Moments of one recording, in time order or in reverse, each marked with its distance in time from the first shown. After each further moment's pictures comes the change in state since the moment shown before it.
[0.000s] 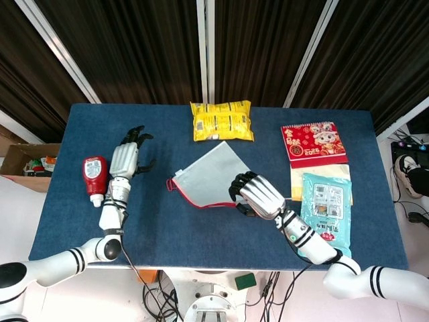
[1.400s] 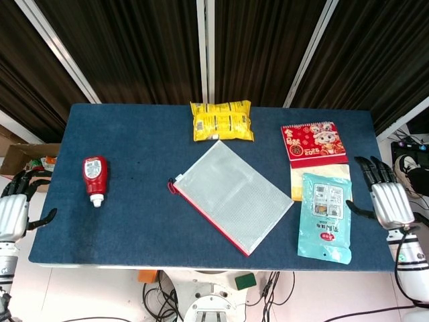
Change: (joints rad) left arm 0.548 0.613 0.313 -0.453 0.337 0.375 -0.122; right arm -0.439 0.335 -0.098 0.075 0.079 0.407 0.276
